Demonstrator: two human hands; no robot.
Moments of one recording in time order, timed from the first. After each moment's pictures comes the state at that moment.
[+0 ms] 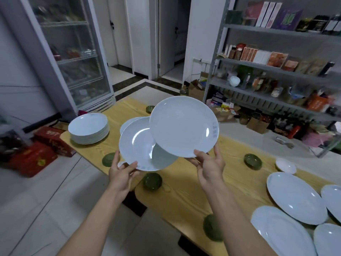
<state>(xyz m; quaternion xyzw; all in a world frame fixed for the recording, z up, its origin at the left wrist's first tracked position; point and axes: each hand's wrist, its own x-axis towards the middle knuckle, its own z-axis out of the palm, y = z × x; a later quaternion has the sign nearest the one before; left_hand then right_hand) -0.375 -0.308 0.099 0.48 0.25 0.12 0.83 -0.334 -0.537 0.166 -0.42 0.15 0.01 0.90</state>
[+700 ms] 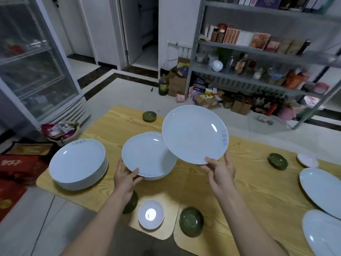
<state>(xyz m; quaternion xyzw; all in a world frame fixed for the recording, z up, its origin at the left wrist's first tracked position) -0.165 -0.119 0.032 0.49 0.28 -0.03 0.82 -0.191 -0.377 0.128 -0.42 0.27 -0.09 0.86</state>
